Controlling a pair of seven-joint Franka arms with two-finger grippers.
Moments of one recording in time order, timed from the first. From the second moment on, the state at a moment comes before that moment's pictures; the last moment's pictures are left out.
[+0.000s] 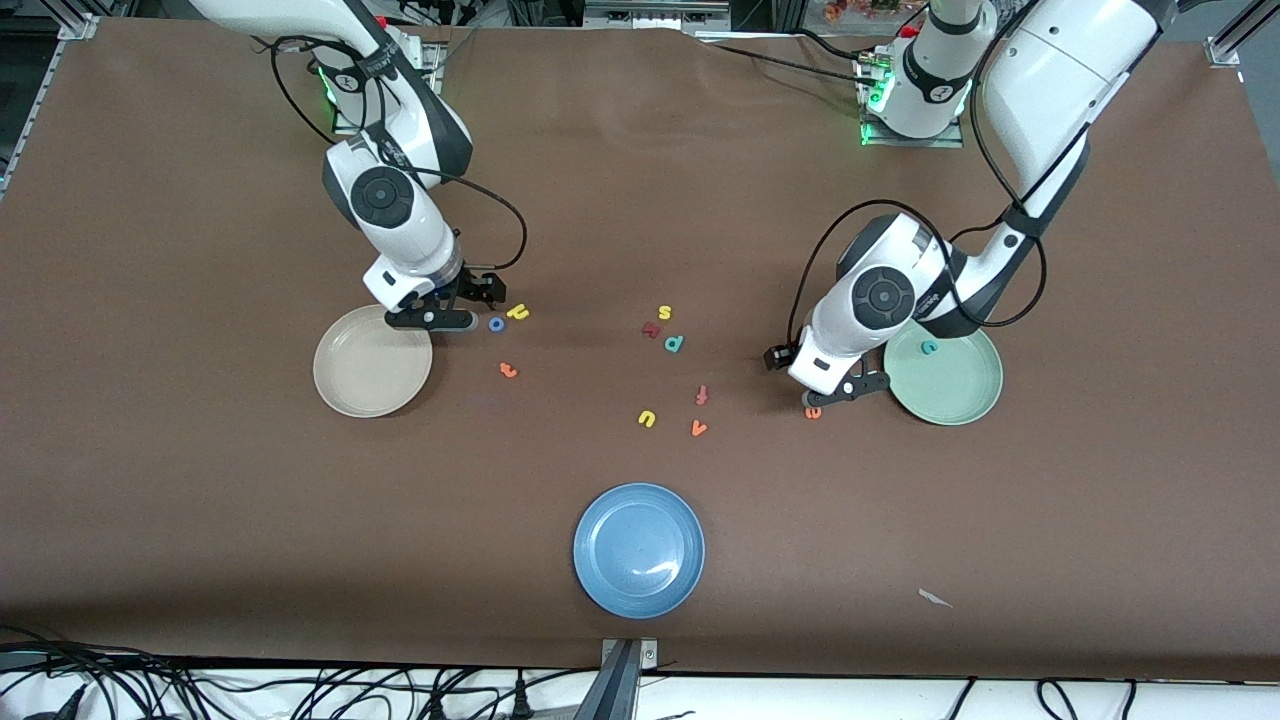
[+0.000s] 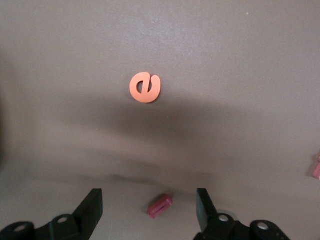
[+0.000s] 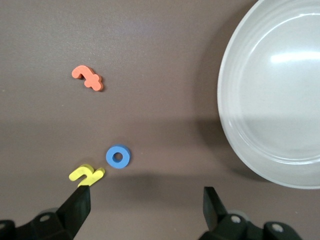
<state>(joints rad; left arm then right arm) 0.10 0.61 -0.55 -1.93 0.32 2.33 -0.88 0.06 0.32 0.41 -2.27 -0.23 2.52 0.65</state>
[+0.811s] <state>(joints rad) 0.05 0.65 -0.55 -1.94 0.43 2.33 -0.88 0.09 0.42 0.41 -2.27 -0.40 2.62 0.81</state>
